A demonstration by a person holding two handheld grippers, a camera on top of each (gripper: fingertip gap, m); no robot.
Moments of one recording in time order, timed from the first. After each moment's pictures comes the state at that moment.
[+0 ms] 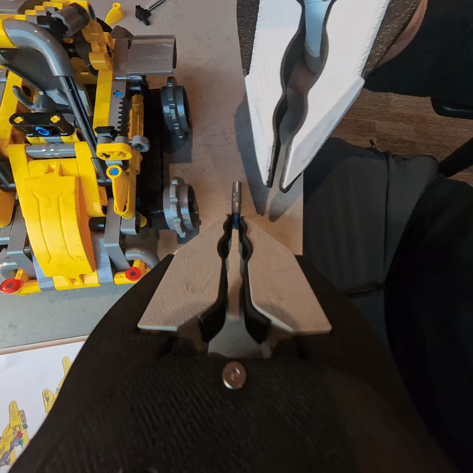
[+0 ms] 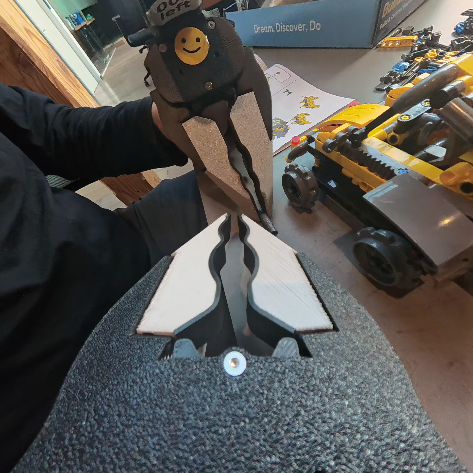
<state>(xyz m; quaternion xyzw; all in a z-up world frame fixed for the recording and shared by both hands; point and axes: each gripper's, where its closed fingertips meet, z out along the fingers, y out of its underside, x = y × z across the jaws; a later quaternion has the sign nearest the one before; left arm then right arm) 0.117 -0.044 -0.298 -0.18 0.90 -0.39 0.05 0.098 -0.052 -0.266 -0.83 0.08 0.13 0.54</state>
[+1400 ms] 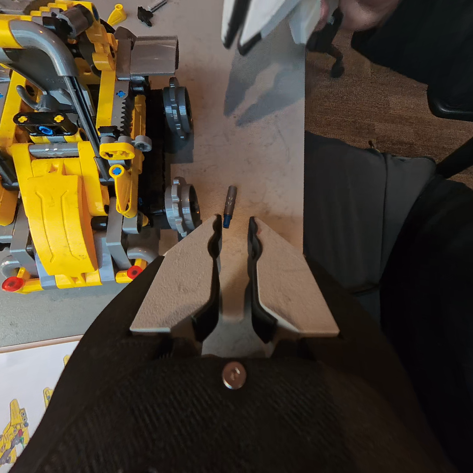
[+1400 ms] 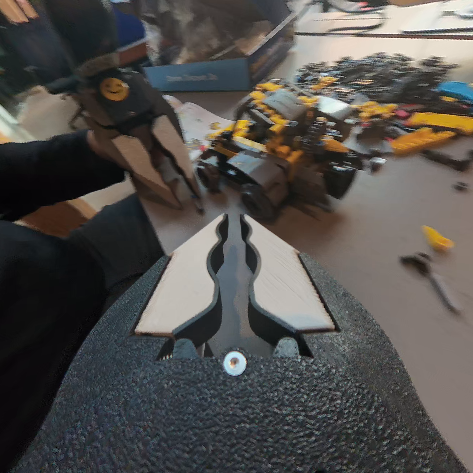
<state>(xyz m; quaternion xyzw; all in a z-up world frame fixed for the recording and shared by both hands) 0.117 -0.044 -0.298 -0.18 0.90 -0.39 0.05 0.164 -0.130 -0.251 -0.80 0.19 0.01 0.57</state>
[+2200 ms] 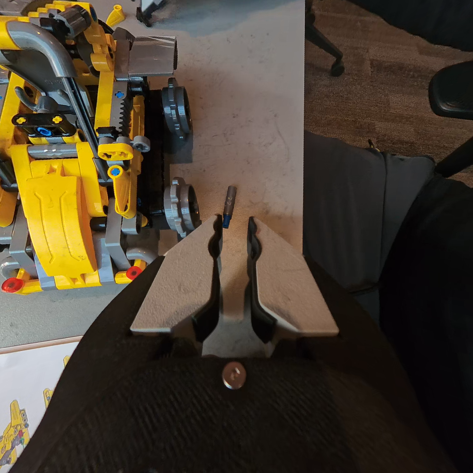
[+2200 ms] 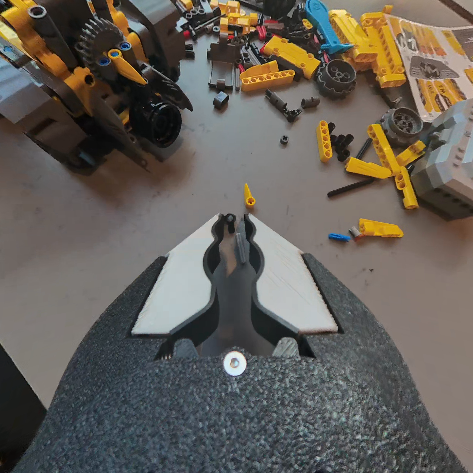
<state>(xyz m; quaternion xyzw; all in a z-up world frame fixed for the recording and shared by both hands) 0.117 -0.044 -0.298 -0.18 0.90 -0.39 0.05 0.285 -0.197 -0.295 -0.89 0.20 -0.13 0.38</state>
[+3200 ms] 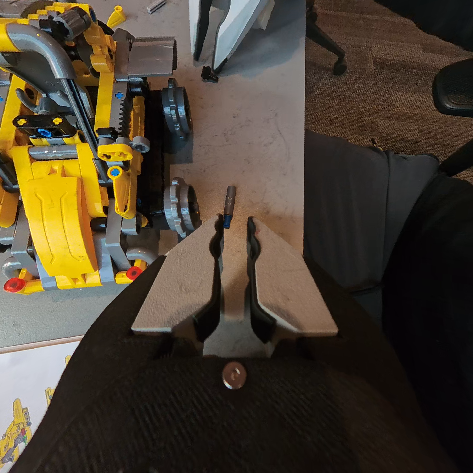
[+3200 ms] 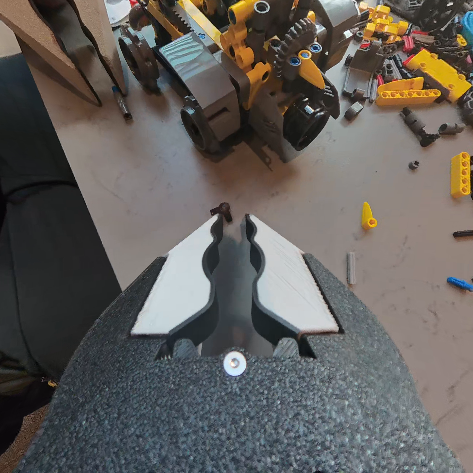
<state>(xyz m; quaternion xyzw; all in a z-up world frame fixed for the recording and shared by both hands) 0.118 -0.044 -0.298 -0.18 0.90 -0.39 0.05 0.201 -0.163 -0.299 -0.91 0.09 -0.05 0.39</state>
